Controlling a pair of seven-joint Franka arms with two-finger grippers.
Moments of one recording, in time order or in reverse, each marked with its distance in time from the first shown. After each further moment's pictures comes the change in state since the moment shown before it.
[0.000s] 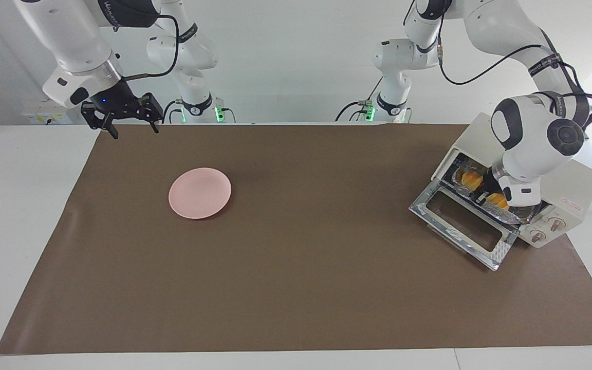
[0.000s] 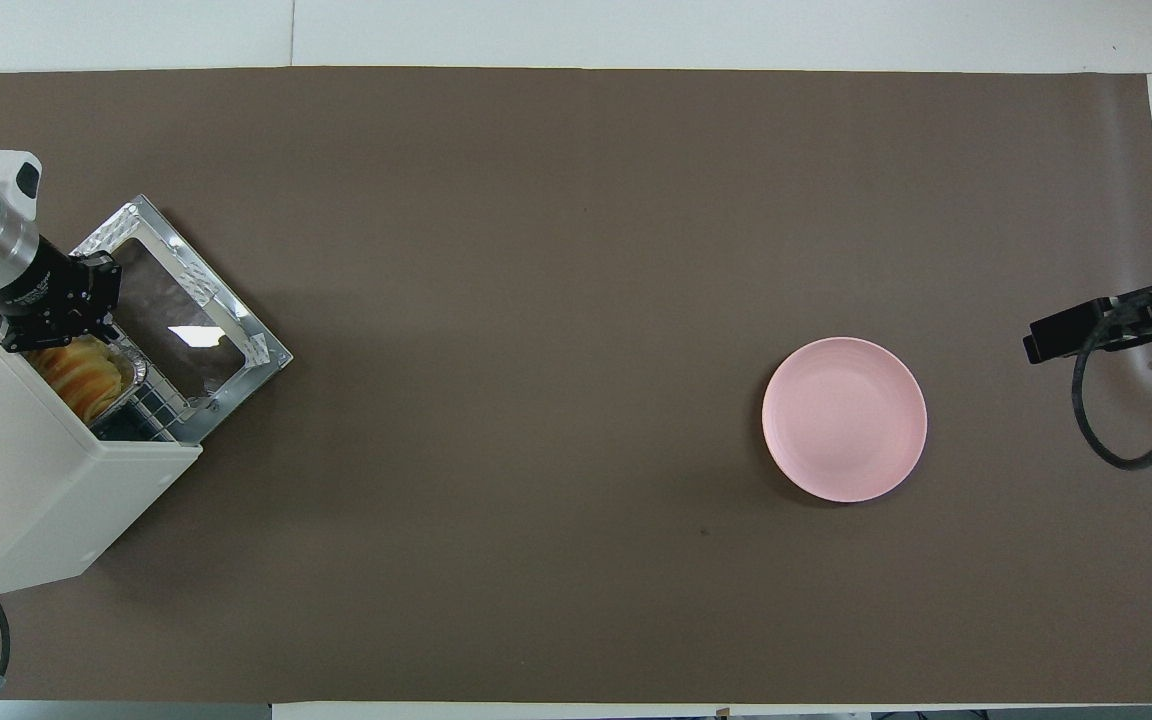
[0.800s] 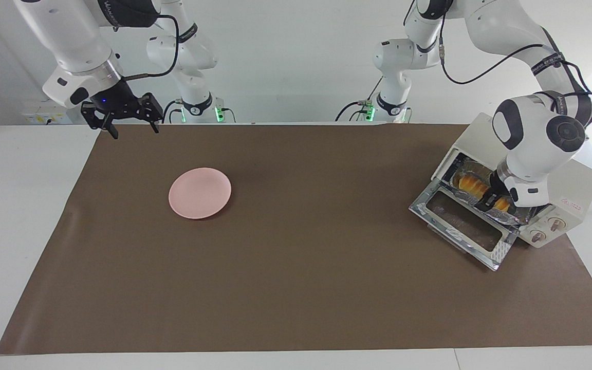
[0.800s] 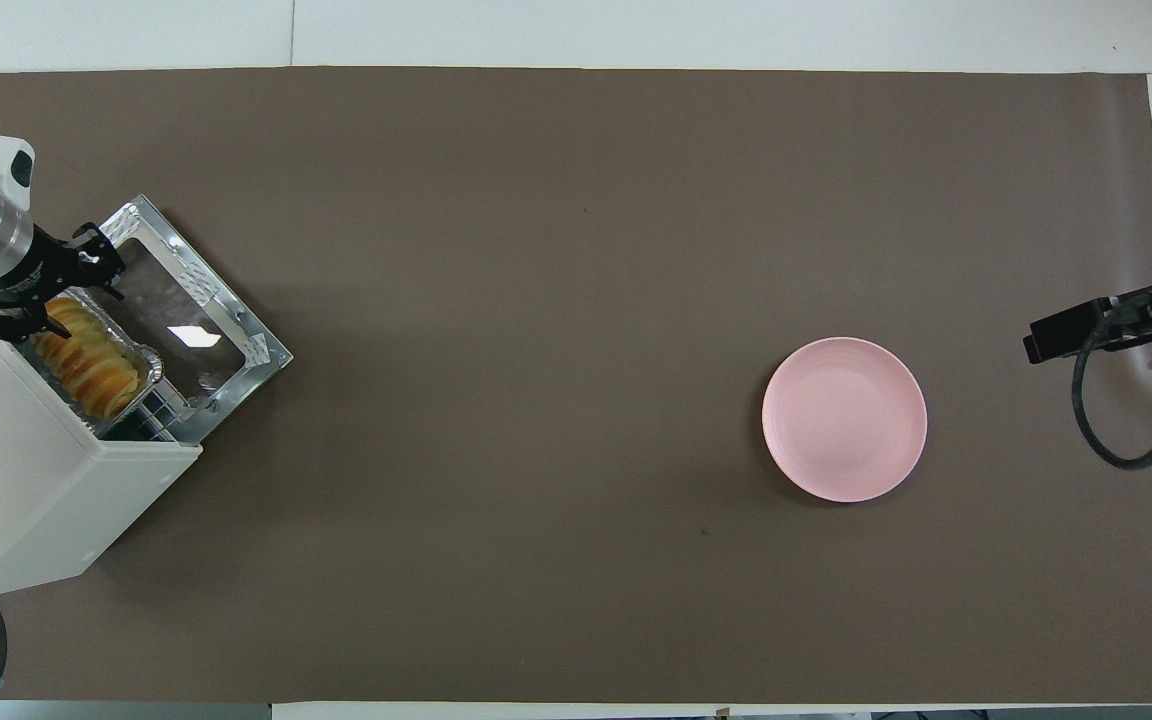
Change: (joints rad) left arm -0.005 -0.001 -0.014 0.010 0.080 0.092 0.027; right arm 0.000 0.000 0.000 0.000 0.000 0.000 0.000
